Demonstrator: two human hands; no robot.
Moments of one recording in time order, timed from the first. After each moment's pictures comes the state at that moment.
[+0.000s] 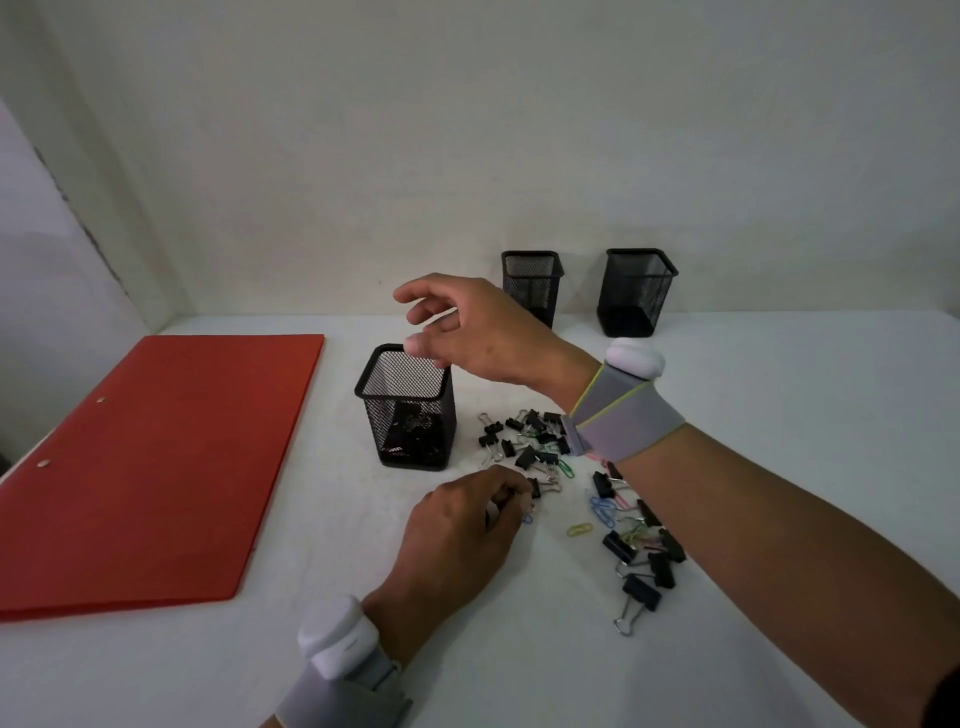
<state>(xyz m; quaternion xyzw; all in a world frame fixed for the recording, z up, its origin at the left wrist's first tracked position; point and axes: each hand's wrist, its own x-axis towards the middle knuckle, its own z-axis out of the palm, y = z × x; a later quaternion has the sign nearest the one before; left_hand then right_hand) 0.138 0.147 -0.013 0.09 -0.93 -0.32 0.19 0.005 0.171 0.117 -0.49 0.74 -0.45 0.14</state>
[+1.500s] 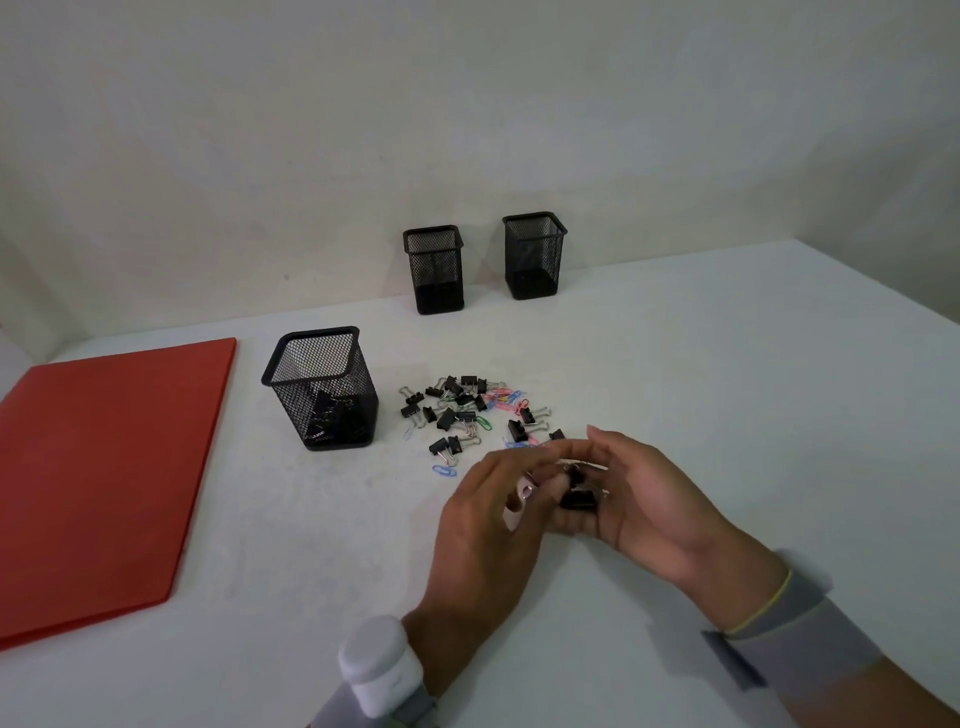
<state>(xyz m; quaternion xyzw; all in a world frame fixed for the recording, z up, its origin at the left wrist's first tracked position) 0.149 0.244 -0.004 0.00 -0.85 -0.44 0.27 0.071 0.380 0.028 0.03 0.49 -0.78 0.39</state>
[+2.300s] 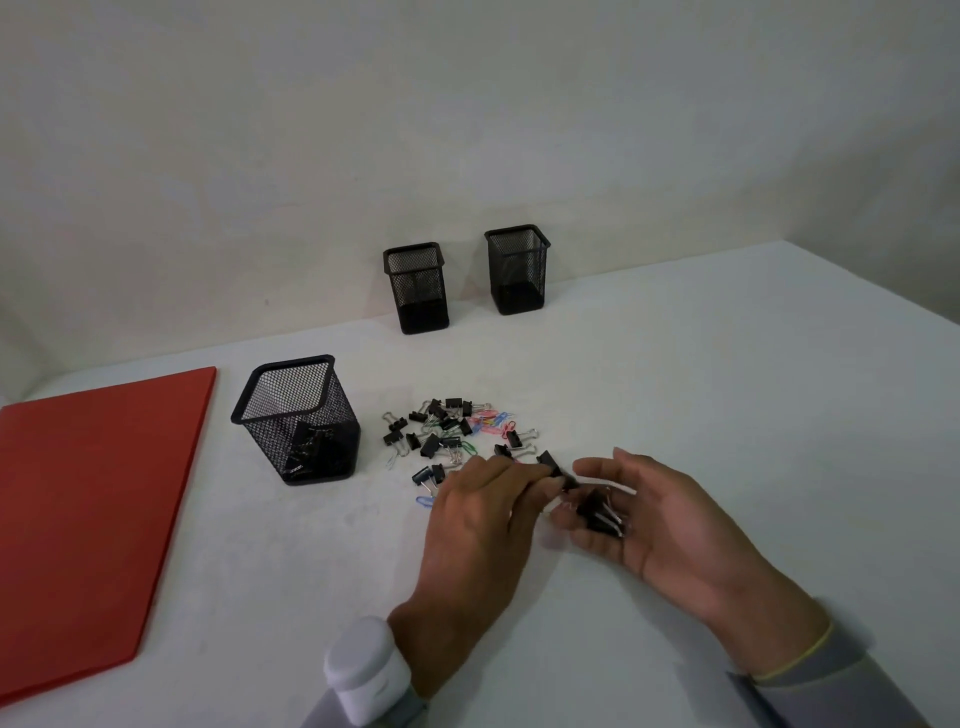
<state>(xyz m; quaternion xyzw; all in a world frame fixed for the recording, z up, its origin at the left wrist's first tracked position) 0.115 0.238 -0.003 -0.05 -0.91 -0.29 0.29 0.060 0.404 0.024 0.07 0.47 -0.81 0.35</state>
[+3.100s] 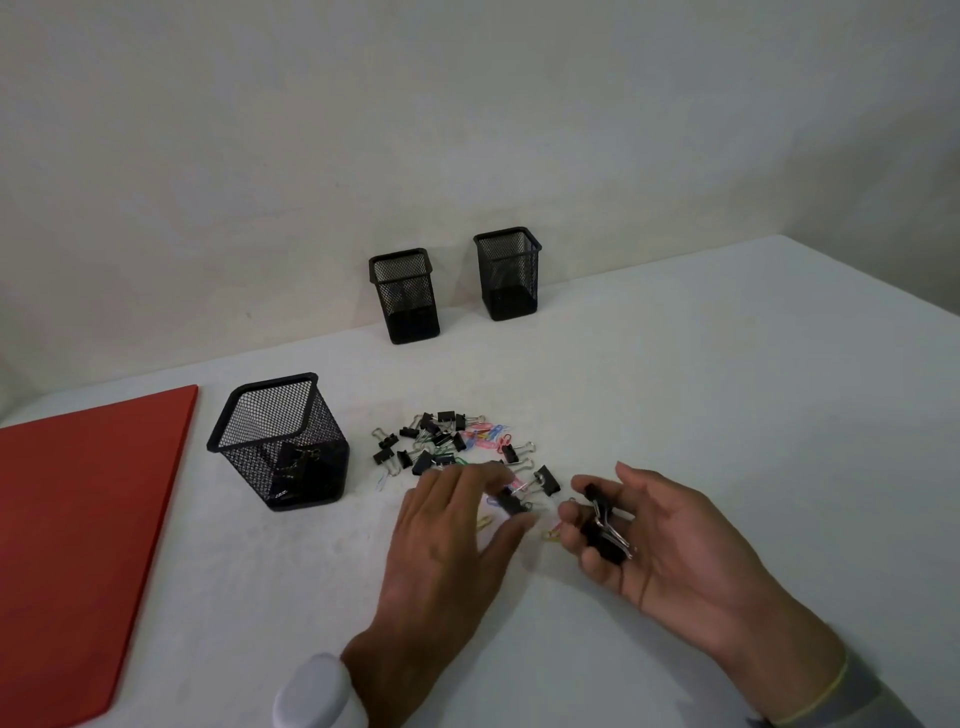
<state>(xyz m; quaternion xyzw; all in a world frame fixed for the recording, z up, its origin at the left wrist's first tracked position) 0.119 0.217 0.001 -0.02 -0.93 -0.24 0.27 0.063 0.403 0.030 0.13 0.38 -0.83 0.39</state>
